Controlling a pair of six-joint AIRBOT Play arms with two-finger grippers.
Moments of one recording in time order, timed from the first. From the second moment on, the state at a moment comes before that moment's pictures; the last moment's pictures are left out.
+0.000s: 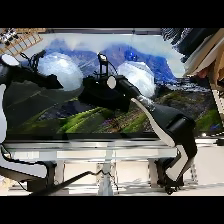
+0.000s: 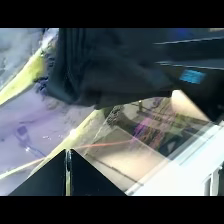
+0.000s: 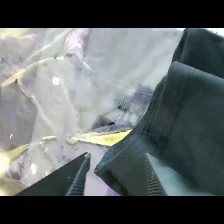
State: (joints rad) left arm 0.15 -1.65 1.49 0.91 -1.43 -1.11; right arm 0.61 -1.87 1.67 -1.02 0.65 1.73
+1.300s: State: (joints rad) left arm 0.18 -1.64 1.49 0.90 -1.48 -1.13; right arm -0.03 -1.84 1.25 -0.35 1.11 1.10
